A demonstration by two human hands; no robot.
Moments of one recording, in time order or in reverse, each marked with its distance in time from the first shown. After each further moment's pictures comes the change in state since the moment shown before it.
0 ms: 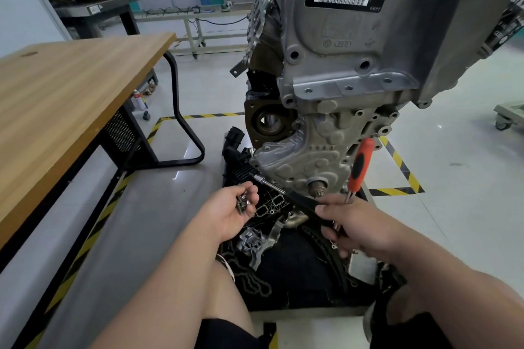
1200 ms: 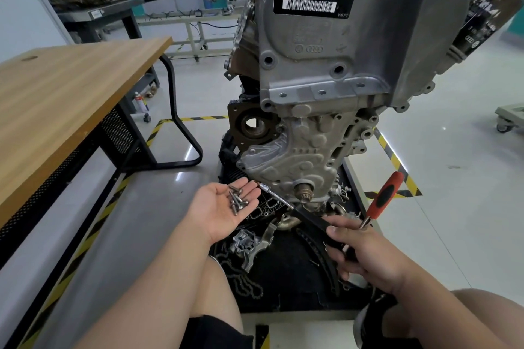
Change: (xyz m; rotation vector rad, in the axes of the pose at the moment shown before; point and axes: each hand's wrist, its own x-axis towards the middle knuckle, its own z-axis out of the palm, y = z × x) left_hand 0.000 -0.007 0.006 -0.178 -0.092 -0.024; right_hand -0.018 0.047 -0.033 0.261 -0.048 -0.054
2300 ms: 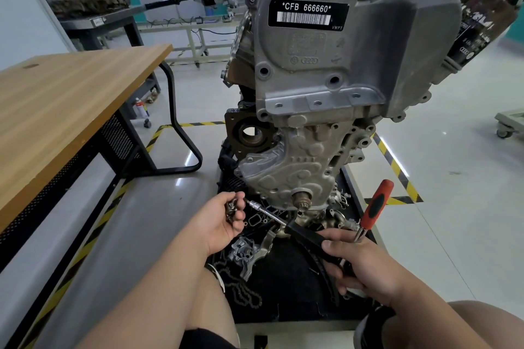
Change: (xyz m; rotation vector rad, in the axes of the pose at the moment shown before) left_hand 0.008 -0.007 0.005 0.220 0.038 0.020; right_hand 0.001 -0.001 -0.003 -0.021 -0.059 0.021
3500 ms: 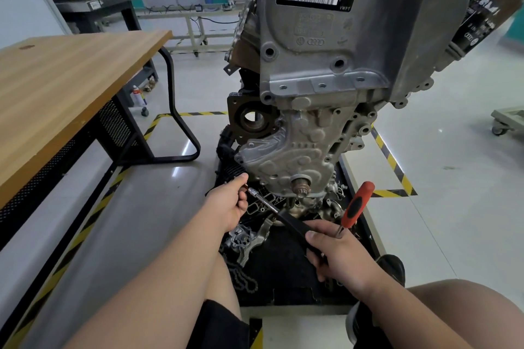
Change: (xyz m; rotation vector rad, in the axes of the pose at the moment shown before) left_hand 0.031 -0.017 0.009 -0.007 0.243 0.110; right_hand 0.009 0.028 0.027 -0.138 0.150 -0.078
